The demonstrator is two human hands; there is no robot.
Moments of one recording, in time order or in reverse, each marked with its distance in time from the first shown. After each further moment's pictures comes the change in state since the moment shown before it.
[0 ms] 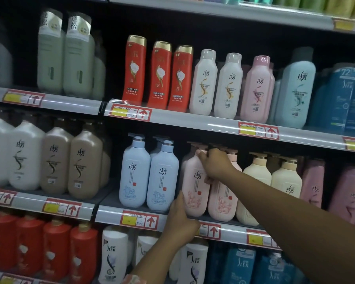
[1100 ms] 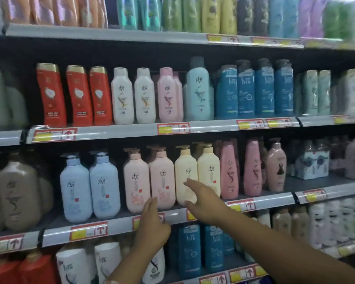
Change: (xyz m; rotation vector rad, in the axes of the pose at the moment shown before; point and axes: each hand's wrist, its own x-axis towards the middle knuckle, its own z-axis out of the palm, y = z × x) left_hand -0.046 0.028 0.073 0.390 0.044 0.130; right_hand -0.150 0.146 -0.064 -0.066 -0.005 -0.175
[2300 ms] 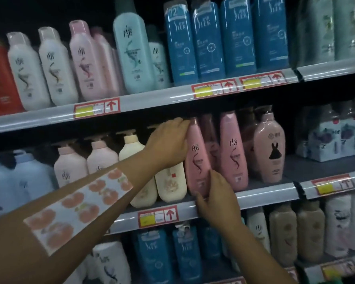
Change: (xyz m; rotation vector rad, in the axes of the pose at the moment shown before) left_hand 0.144 0.215 0.109 0.725 0.138 0.687; right_hand 0.025 0.215 0.003 0.099 0.392 0.143
